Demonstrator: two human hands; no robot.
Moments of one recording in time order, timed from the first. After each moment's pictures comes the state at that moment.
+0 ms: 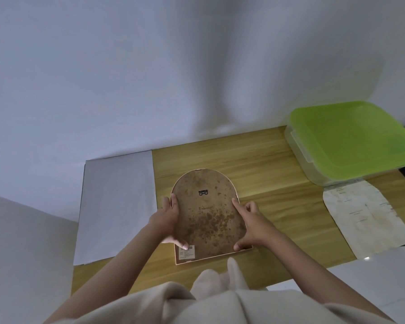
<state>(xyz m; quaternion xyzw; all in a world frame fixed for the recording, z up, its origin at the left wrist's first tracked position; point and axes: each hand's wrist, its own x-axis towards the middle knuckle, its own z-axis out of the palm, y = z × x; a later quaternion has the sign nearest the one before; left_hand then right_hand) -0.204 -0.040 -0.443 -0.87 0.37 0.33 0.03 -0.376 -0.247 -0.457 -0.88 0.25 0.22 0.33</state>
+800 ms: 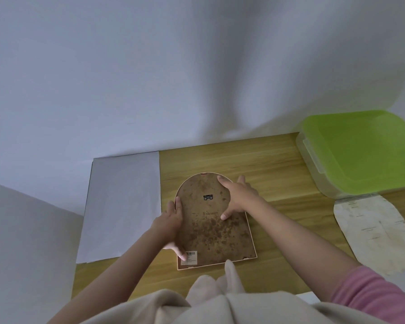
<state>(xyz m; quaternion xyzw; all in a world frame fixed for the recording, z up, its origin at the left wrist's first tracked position) -0.205 -0.041 -0.439 -0.87 0.37 0.33 0.03 -0.265 -0.264 -0.429 -0.91 0.25 0.28 0.18</state>
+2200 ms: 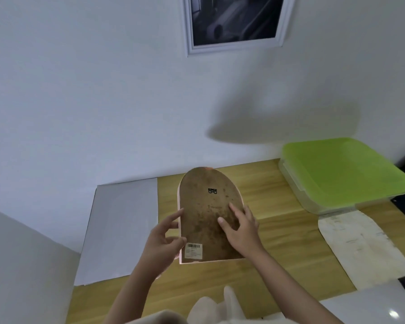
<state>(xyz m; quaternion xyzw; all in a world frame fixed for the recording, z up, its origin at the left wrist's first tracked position) -0.262 -0.023 -0.357 -0.70 0.15 0.31 -0.62 -0.352 -0.214 -0.398 -0.83 0.36 -0.05 0.43</state>
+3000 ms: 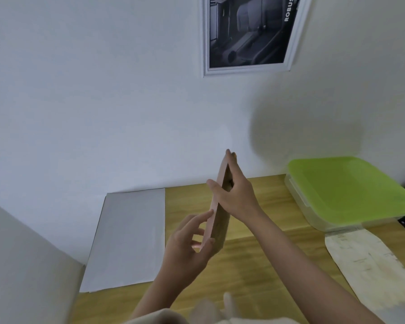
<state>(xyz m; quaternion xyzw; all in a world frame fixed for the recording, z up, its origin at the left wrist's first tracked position) -0.291 -0.039 -0.313 -0.76 0.35 0.08 -0.55 -0.291 -0.208 -0.272 -0.83 0.19 -0.18 0.50</state>
